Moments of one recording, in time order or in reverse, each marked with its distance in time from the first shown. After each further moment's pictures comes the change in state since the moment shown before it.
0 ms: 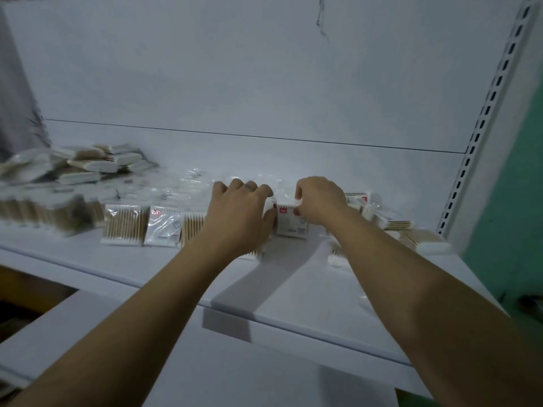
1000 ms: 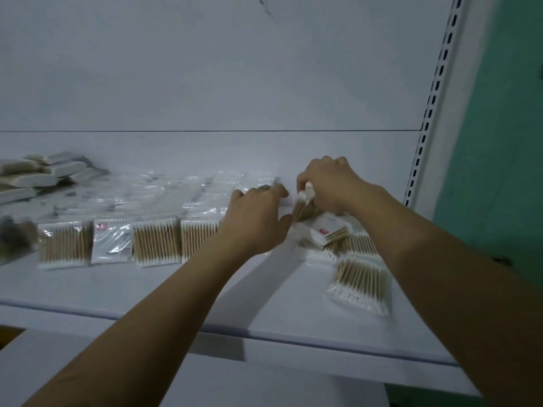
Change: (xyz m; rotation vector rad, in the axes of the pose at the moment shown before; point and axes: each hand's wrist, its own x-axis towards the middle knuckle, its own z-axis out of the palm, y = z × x) left_hand 0.034 0.061 0.027 -0.254 -0.109 0.143; right_hand -0.015 0.075 -0.031 -0.265 0.020 -0.161
